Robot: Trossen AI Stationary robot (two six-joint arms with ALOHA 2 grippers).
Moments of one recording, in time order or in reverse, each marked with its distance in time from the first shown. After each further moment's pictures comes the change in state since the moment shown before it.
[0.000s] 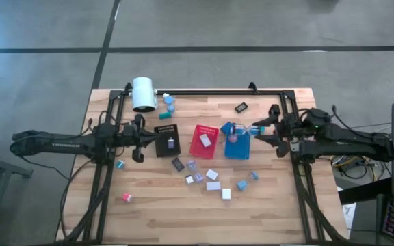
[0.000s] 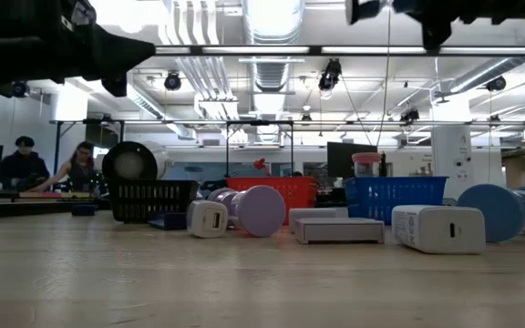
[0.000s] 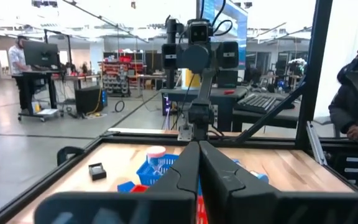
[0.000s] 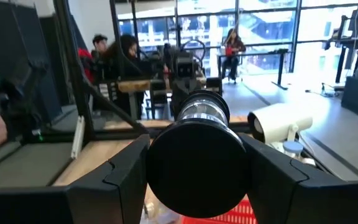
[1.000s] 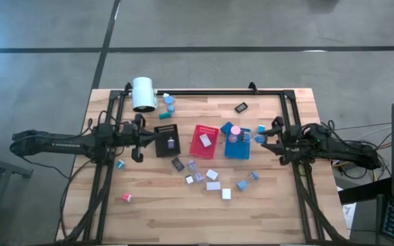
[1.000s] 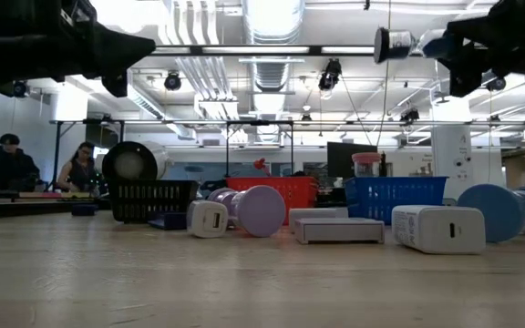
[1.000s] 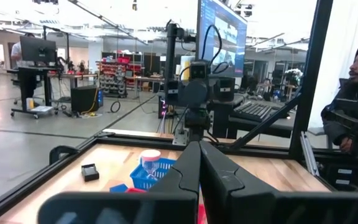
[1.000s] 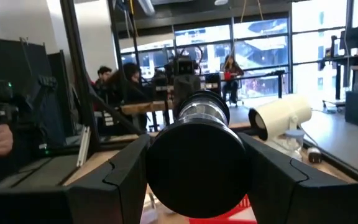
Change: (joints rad) left arm 0.000 0.006 0.002 0.023 0.003 -0.053; right arm 0.033 -0.464 -0.411 0.077 0.055 0.070
